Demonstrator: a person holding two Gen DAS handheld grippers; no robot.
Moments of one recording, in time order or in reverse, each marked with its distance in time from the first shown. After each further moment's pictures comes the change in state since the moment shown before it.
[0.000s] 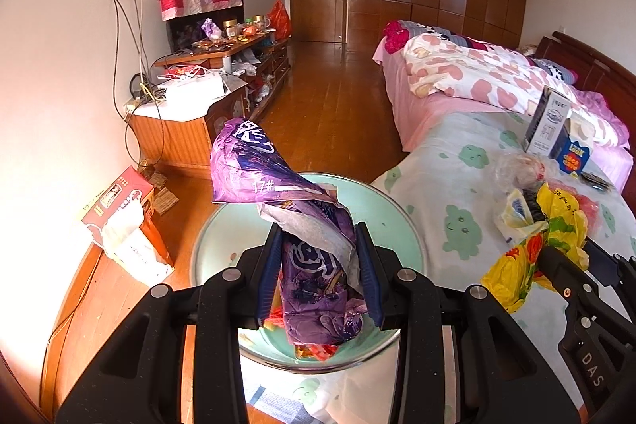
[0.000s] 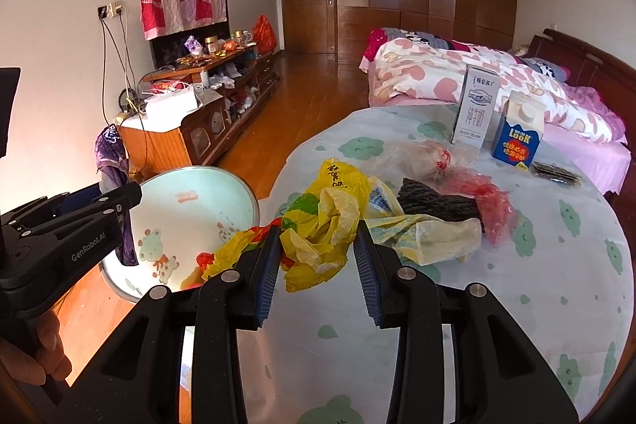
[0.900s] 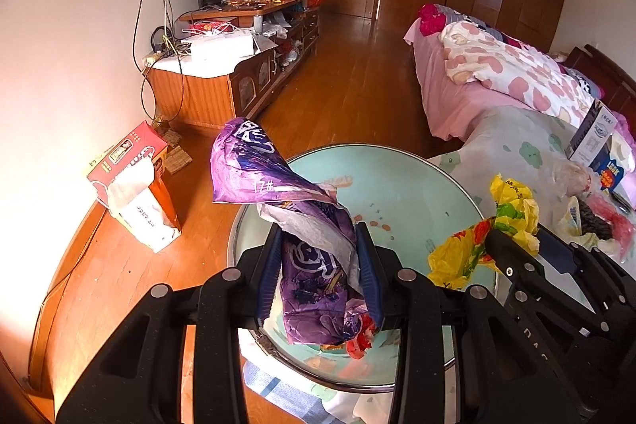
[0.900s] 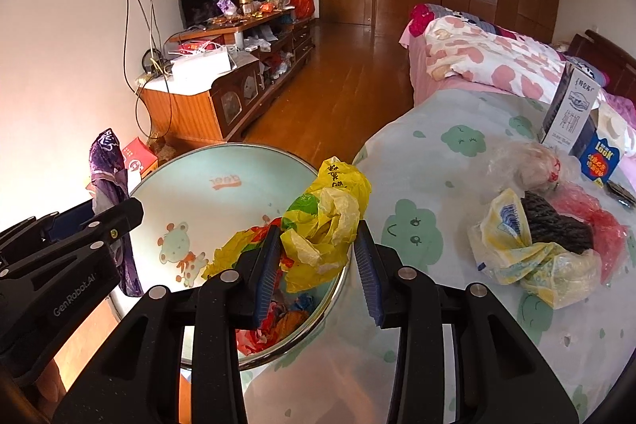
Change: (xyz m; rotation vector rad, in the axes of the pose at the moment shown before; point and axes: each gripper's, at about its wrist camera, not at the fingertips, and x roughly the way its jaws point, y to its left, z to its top) left arm 0.047 0.054 -0.008 -0.114 0.116 0.035; right arm 0.086 0.073 0.013 -0.072 0.130 0.078
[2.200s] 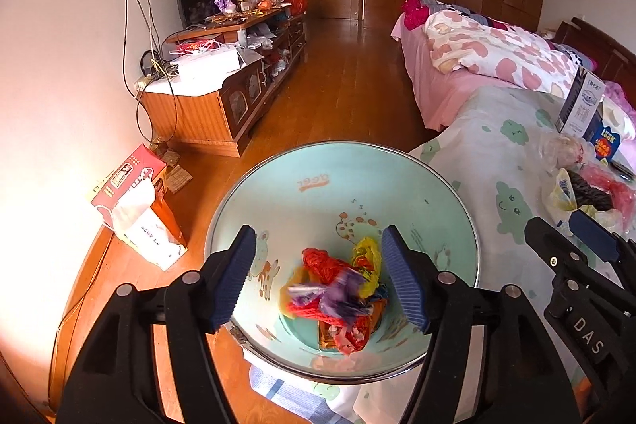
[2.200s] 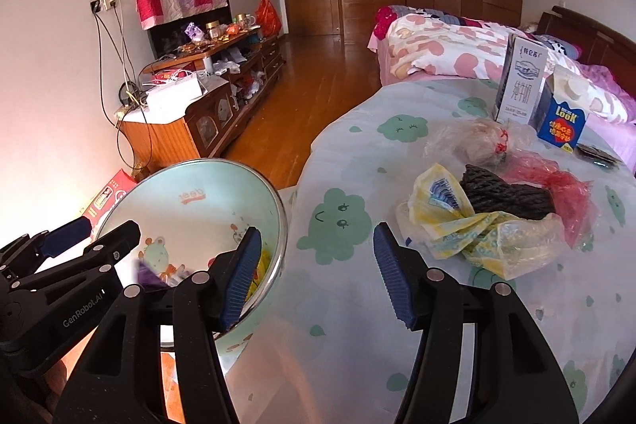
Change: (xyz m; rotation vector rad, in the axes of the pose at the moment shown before) left arm -0.010 -0.032 -0.008 0.107 -0.034 0.026; right arm -0.029 -0.057 -0.020 0.143 -0.077 -0.050
